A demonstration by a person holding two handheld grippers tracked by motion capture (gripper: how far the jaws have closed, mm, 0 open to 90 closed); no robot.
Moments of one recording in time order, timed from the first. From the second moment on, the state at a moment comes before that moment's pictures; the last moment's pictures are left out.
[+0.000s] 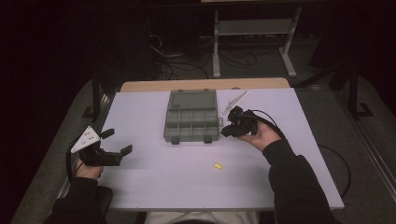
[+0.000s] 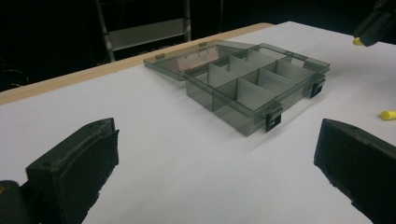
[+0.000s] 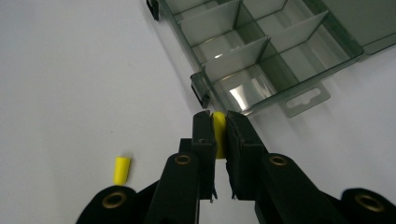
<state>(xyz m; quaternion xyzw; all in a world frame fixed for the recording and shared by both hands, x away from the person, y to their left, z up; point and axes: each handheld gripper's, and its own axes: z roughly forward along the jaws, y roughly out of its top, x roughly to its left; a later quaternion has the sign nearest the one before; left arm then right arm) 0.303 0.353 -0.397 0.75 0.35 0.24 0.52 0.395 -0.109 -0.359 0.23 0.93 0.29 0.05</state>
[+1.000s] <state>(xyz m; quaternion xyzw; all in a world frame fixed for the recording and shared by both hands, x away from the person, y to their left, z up) 0.304 0.354 -0.398 0.75 0.35 0.23 0.52 0.460 -0.069 -0.337 0.22 0.94 0.26 0.05</state>
